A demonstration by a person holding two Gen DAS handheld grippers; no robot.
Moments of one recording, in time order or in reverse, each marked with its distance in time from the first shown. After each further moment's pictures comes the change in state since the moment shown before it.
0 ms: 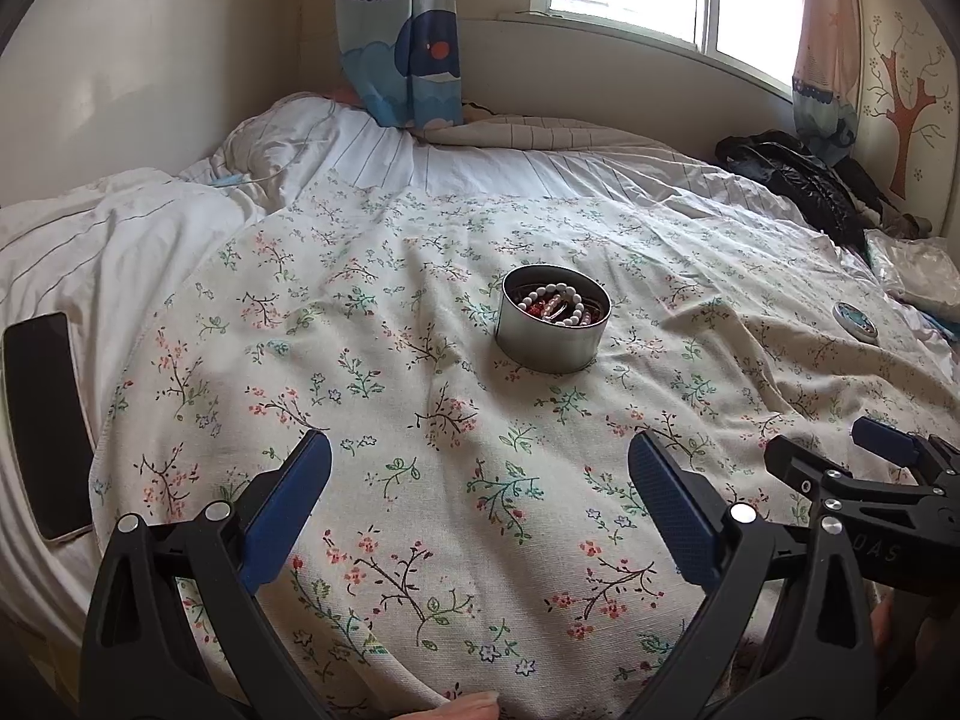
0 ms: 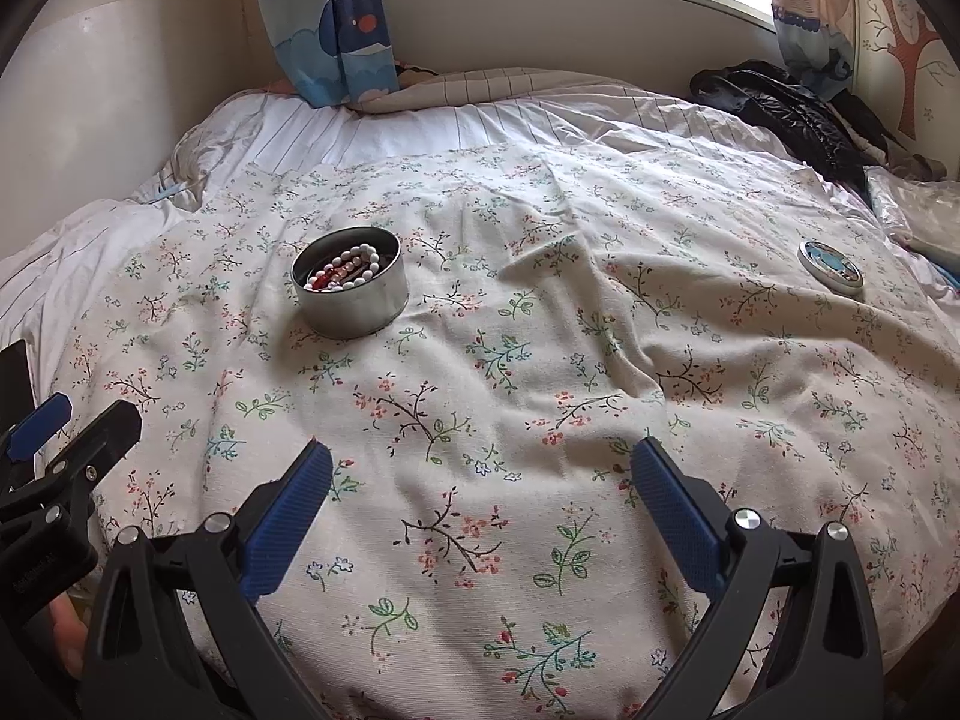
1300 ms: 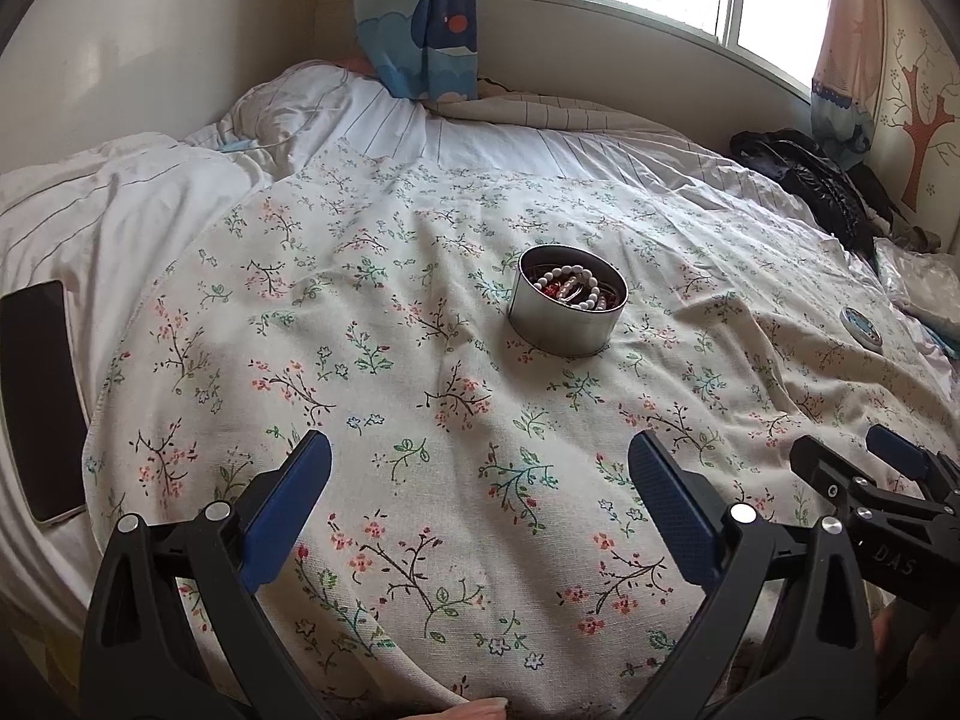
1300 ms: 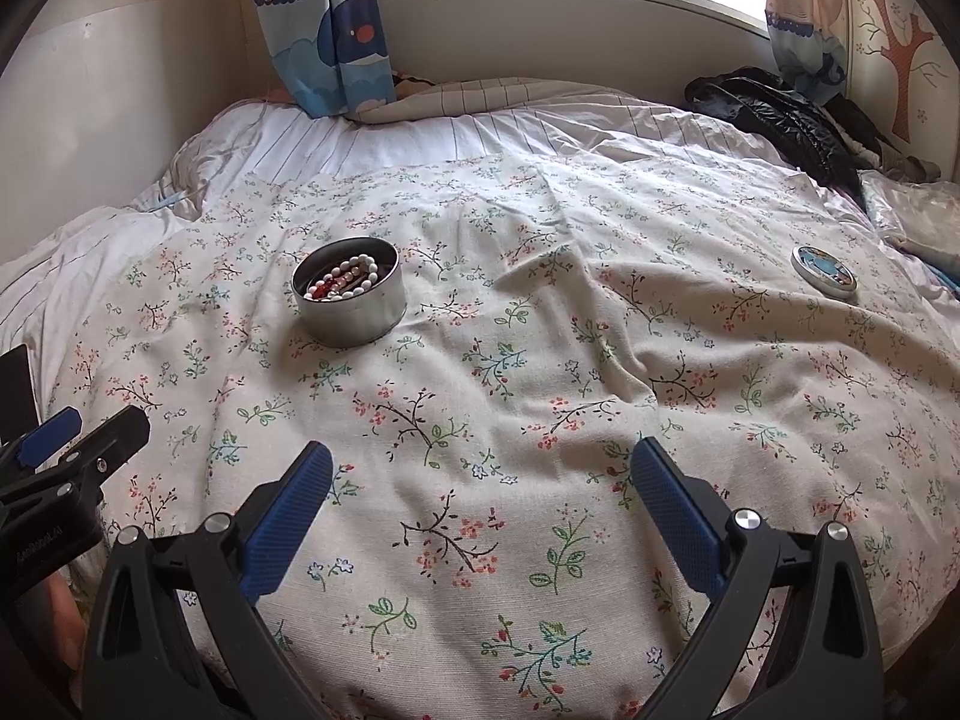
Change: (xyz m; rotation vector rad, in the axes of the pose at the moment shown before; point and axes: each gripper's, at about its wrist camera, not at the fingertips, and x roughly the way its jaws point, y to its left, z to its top) left arm 0.011 0.014 0.002 -0.060 0.065 -0.004; right arm -0.007 -0.001 -0.001 0.011 -0.027 -0.003
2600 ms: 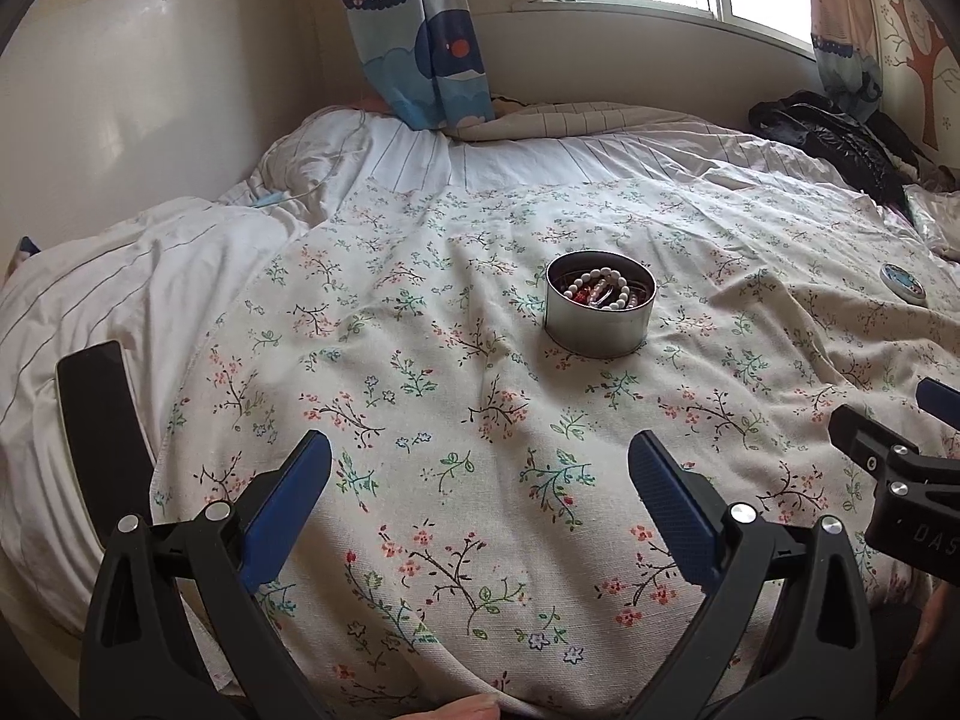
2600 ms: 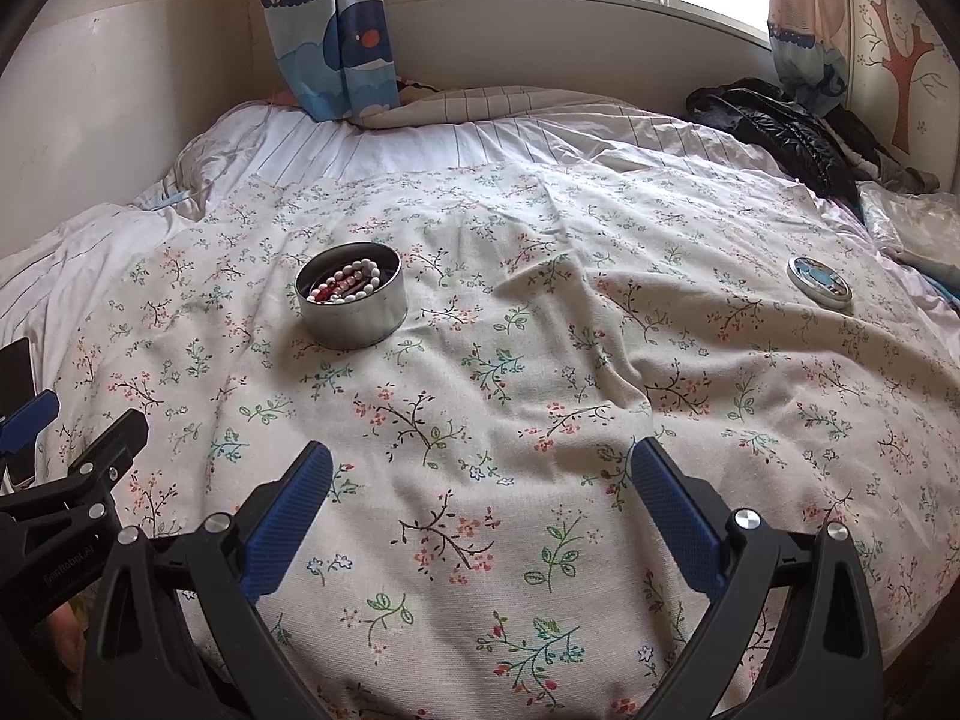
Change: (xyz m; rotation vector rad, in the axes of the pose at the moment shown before) left arm -0.013 -0.021 -0.005 0.130 -0.052 0.165; right arm -0.006 0.003 -0.002 -0.020 -0.018 -0.010
